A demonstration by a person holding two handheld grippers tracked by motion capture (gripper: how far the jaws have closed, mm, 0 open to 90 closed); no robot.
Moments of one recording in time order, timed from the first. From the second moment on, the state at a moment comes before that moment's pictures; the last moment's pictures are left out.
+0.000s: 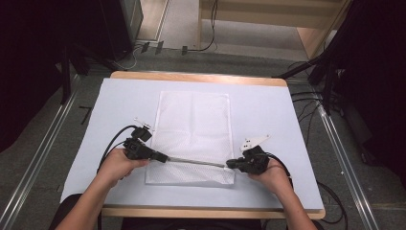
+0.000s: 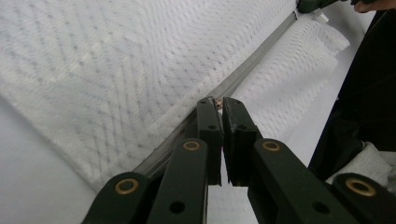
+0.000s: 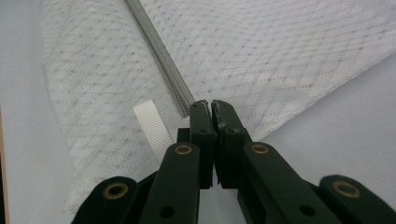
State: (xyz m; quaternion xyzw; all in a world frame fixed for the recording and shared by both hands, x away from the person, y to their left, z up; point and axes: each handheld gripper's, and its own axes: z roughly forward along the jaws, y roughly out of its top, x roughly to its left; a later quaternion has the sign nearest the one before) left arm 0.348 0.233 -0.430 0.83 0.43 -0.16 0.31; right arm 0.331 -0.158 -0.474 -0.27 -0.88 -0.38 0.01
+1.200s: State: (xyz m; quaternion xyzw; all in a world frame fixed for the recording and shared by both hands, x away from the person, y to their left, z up) left arm 0.340 0.287 -0.434 0.81 0.51 -0.10 0.29; right arm 0.336 -0.157 -0.472 -0.26 -0.89 -0.37 0.02
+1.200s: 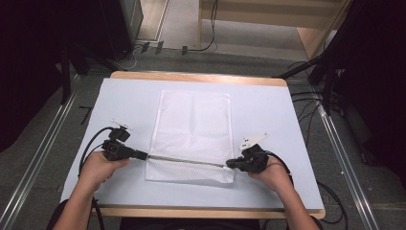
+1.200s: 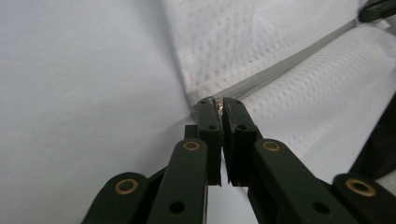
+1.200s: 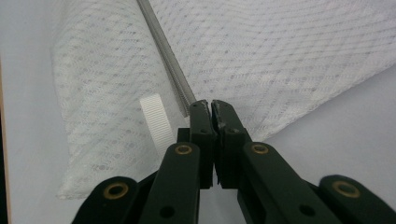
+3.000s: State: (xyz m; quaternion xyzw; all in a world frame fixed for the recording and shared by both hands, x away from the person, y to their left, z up) left arm 0.357 0.325 -0.431 0.79 0.51 0.04 0.35; right arm 0.361 -0.214 -0.470 -0.41 -0.82 -0.40 -0.06
